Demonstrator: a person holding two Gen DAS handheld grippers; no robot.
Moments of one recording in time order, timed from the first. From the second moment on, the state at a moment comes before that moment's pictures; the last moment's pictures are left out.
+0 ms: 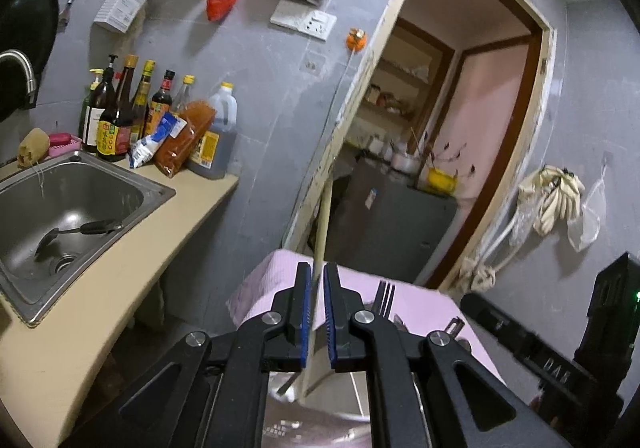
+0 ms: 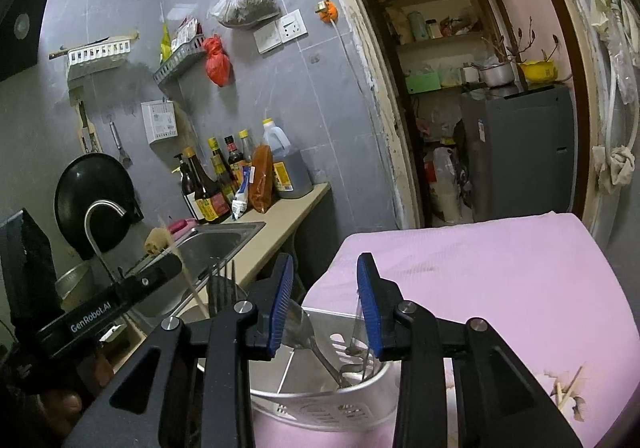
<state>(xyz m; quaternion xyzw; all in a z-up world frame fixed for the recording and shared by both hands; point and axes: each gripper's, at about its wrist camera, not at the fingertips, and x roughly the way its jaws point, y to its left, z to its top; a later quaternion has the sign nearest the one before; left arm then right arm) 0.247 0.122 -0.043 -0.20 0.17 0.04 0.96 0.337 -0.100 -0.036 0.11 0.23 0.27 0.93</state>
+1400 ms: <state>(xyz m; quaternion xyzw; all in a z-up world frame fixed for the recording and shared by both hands) 0.217 -0.075 0.006 -0.05 0.17 0.03 0.98 0.262 -0.326 0.033 0.02 0.17 0.11 0.98</state>
